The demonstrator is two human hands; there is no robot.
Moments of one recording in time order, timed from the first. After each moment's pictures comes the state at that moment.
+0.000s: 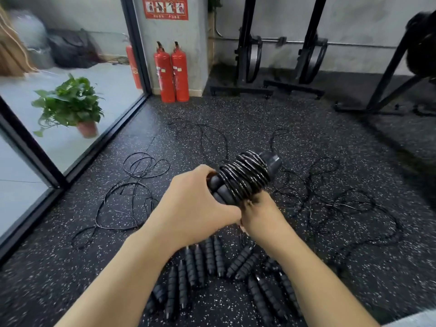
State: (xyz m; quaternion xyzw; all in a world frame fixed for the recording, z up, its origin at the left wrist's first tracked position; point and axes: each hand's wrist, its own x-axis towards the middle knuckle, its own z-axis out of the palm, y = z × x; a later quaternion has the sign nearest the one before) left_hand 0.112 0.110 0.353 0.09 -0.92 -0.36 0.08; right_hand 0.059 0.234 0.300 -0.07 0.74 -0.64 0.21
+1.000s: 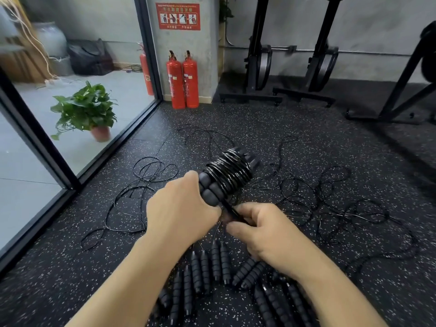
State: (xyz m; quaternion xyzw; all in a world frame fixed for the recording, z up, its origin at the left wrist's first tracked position) left_hand 0.108 0.095 0.338 0.20 -0.96 -0.17 0.14; right_hand 0.083 0.251 0.333 -0.22 0.79 -0.52 0.25
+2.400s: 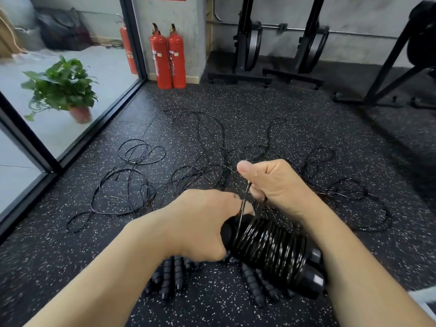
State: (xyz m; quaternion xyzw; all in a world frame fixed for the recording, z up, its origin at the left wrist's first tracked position) left_hand 0.128 0.117 0.343 -0.21 -0.95 -0.19 -0.11; right_hand 0.047 0.270 0.333 -0.24 0.76 -0.58 0.18
